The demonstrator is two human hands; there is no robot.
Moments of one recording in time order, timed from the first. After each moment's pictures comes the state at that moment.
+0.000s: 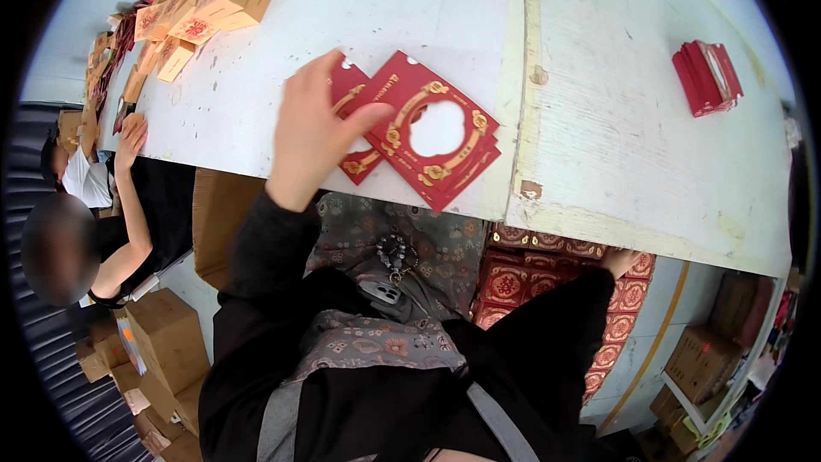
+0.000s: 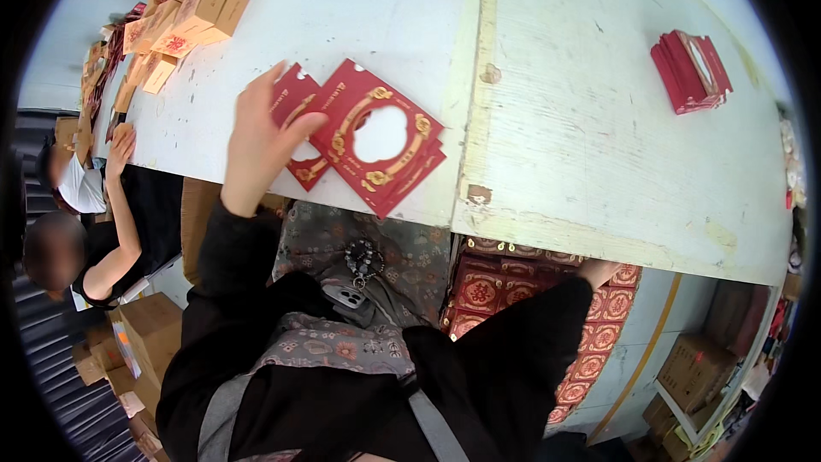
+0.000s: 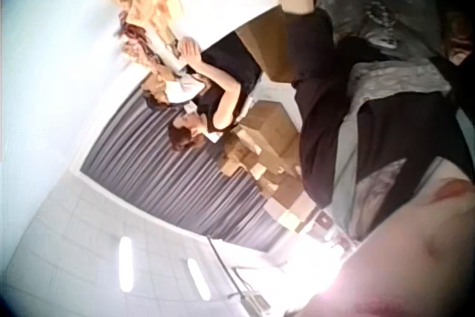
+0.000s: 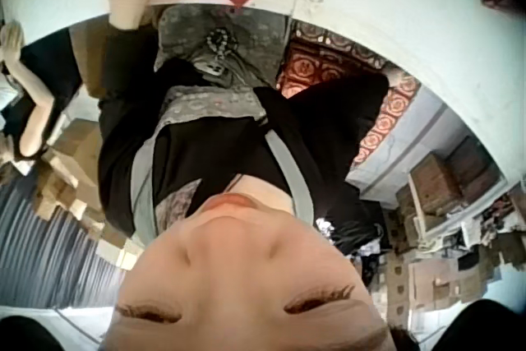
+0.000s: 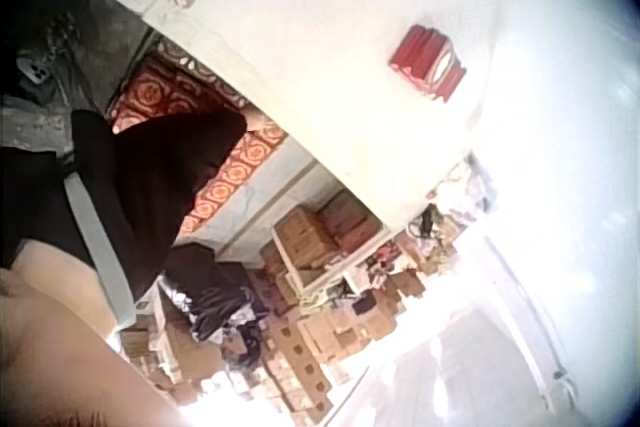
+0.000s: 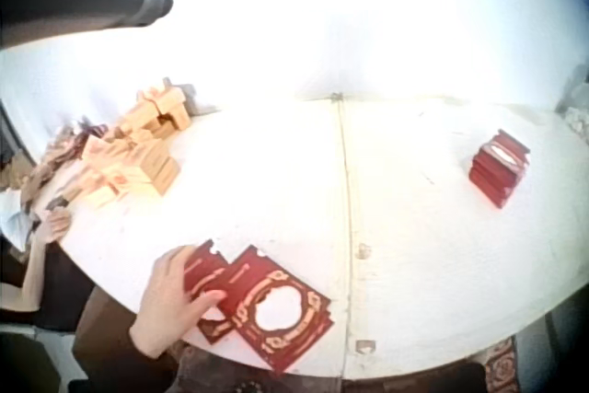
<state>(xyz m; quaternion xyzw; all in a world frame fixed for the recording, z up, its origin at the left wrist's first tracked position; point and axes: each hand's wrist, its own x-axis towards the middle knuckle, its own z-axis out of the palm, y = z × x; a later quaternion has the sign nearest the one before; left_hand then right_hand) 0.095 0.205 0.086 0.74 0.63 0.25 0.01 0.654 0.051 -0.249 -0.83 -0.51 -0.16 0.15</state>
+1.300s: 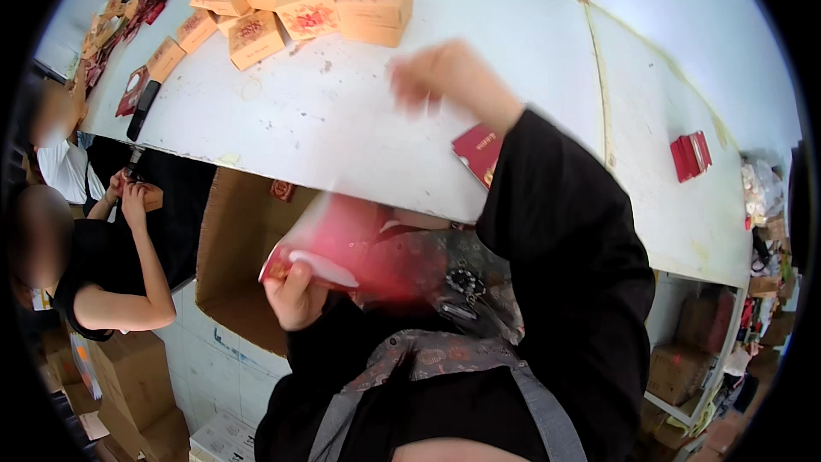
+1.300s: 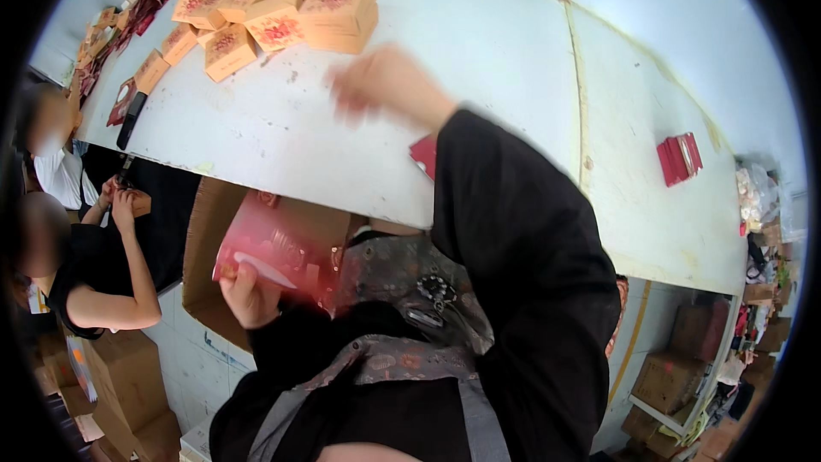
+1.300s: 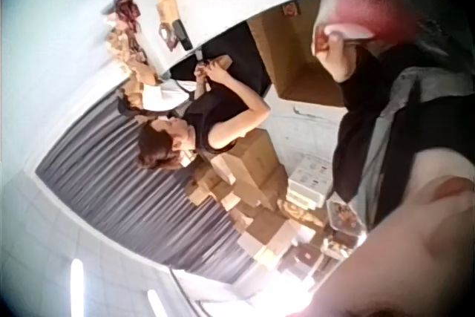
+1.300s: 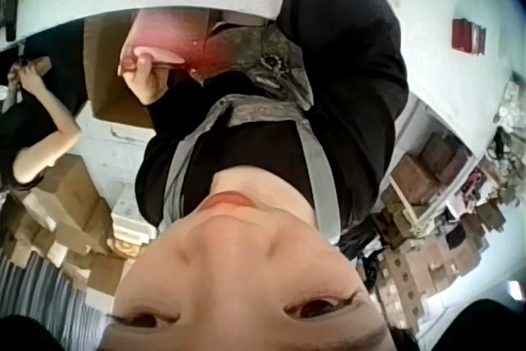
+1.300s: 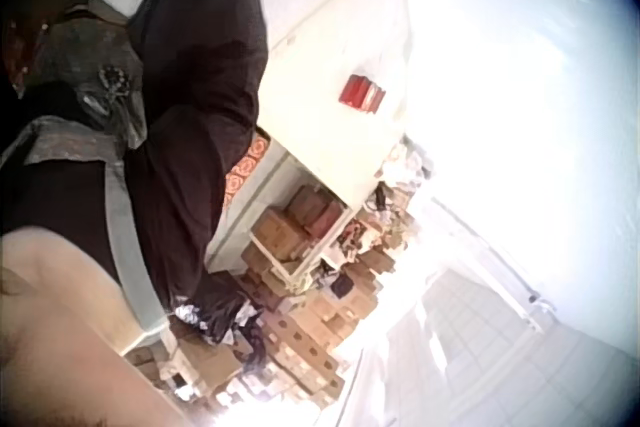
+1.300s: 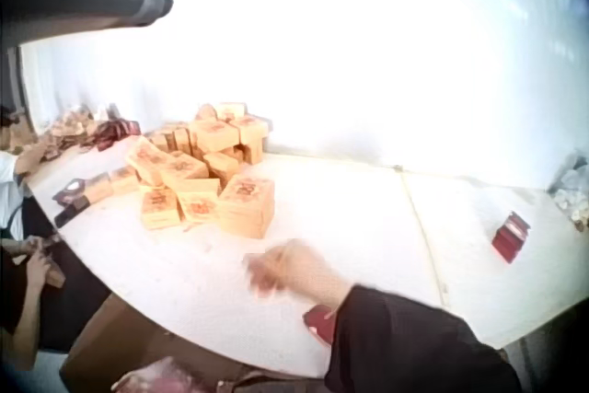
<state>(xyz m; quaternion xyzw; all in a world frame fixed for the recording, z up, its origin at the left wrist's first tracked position) -0.135 0.037 0.090 0.19 0.31 0.75 0.55 0.040 0.307 0.165 -0.34 -0.75 0.54 0.19</state>
